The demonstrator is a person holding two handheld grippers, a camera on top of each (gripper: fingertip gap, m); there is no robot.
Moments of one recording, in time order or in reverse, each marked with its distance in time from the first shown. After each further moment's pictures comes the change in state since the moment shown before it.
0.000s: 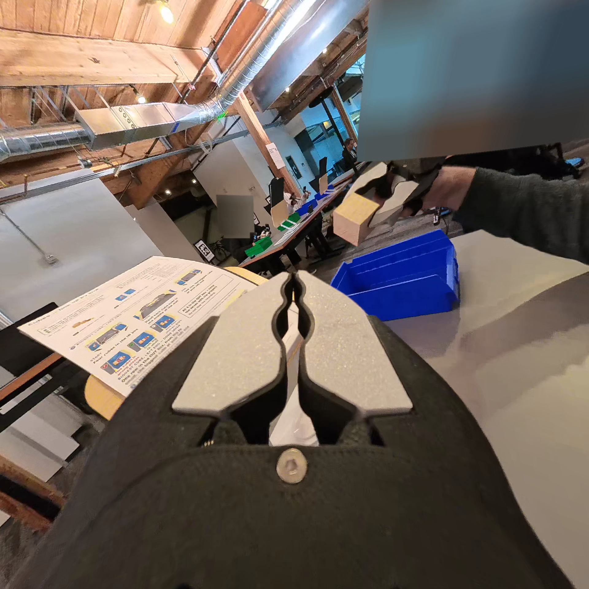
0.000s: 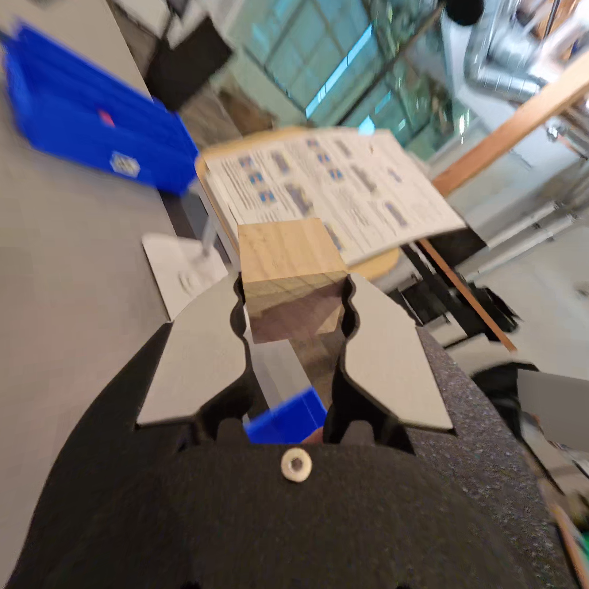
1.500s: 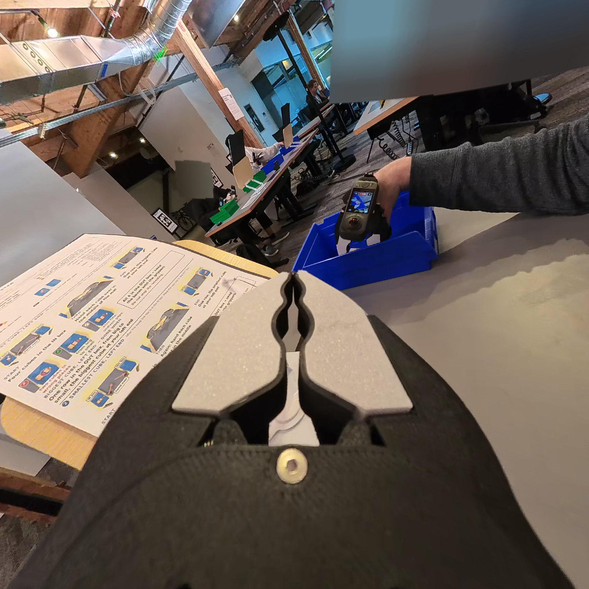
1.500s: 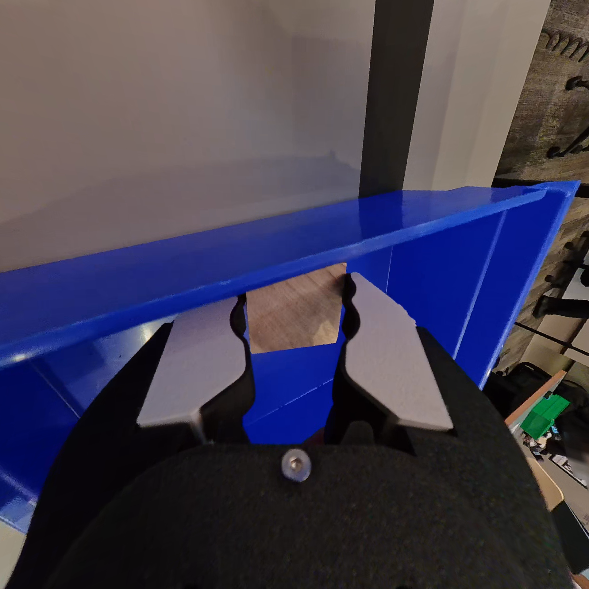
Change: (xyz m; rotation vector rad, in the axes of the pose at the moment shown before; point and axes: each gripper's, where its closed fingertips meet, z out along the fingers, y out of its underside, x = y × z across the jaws) left arm 0.033 0.042 0.044 -0.144 0.127 0.030; right arm -0.073 0.277 0.003 -0.964 -0.527 -0.208
